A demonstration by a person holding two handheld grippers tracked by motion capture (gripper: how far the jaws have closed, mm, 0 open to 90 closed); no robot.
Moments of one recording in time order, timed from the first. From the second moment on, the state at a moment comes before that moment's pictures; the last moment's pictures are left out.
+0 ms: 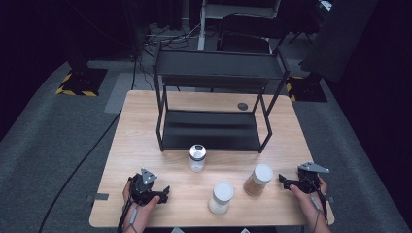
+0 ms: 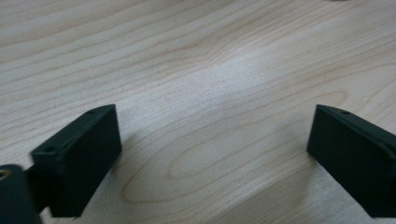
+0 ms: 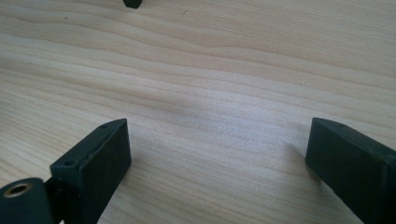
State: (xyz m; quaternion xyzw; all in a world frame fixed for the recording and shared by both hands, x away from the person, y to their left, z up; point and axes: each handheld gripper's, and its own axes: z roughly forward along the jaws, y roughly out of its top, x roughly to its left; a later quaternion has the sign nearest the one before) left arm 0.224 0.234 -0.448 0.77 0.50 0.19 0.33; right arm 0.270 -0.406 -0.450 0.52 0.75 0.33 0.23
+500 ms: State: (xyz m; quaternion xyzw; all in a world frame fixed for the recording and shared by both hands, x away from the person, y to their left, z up) left arm 0.211 0.236 -0.420 0.75 0.48 0.22 0.39; right arm 0.270 -0.406 -0.450 0.52 0.76 0.33 0.23
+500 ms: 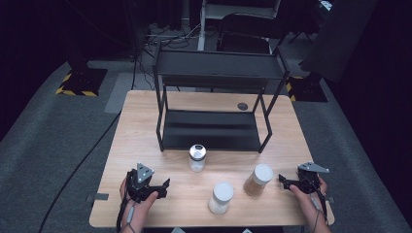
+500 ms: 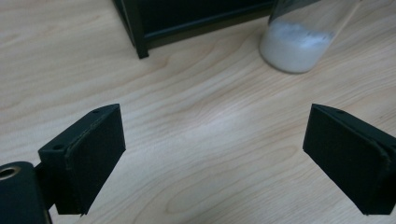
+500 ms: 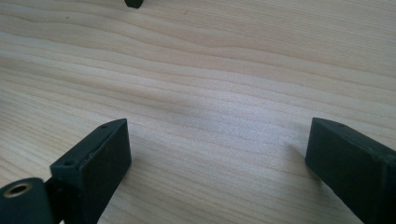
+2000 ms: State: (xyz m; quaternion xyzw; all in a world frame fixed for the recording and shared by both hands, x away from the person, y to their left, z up) left arm 0.240 0.194 -0.395 0.72 0.42 0.25 0.49; right arm 0.270 -0.407 -0.450 0.51 0.76 0.33 0.23
